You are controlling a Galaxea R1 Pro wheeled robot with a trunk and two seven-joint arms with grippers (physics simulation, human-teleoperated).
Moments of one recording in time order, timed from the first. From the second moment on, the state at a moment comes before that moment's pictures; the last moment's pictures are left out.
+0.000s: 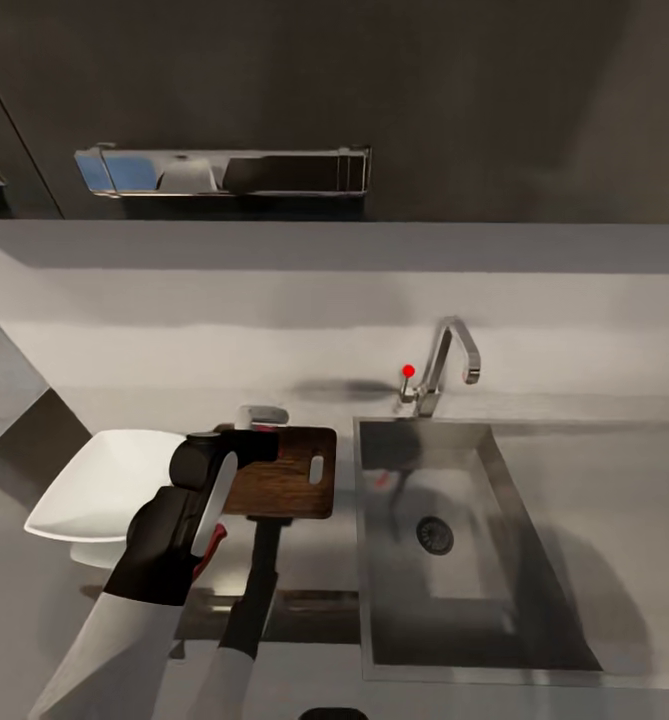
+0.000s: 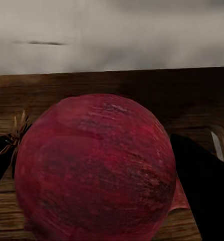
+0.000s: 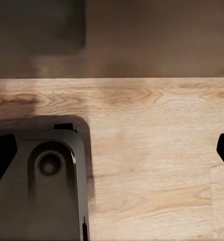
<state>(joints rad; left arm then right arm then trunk) -0.69 -0.11 -0.15 -1.42 0.07 1.00 0.08 -0.07 -0.02 -0.72 -0.24 0.62 -0.53 0.01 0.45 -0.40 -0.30</state>
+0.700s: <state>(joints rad) -0.67 -0.10 -0.15 -1.41 0.07 0.99 0.08 -0.07 -0.02 -0.72 -0.24 0.62 -0.53 0.01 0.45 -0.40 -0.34</state>
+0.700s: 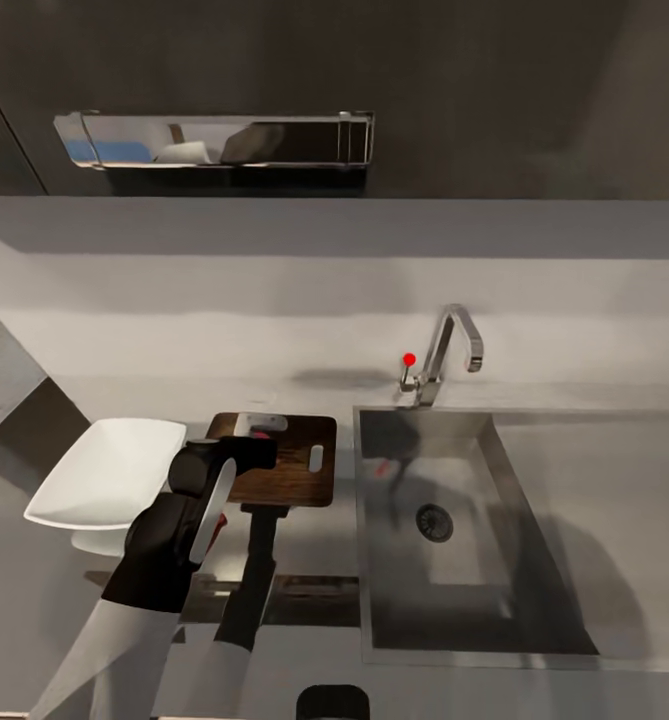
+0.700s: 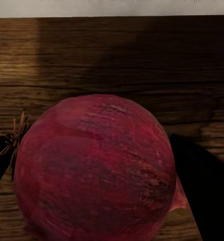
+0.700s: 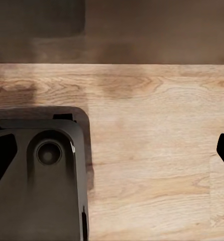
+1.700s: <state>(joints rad) -0.67 -0.10 -0.15 -1.40 0.06 0.99 0.08 -0.07 -0.01 -0.72 -0.24 0.62 -0.53 0.01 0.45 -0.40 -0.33</state>
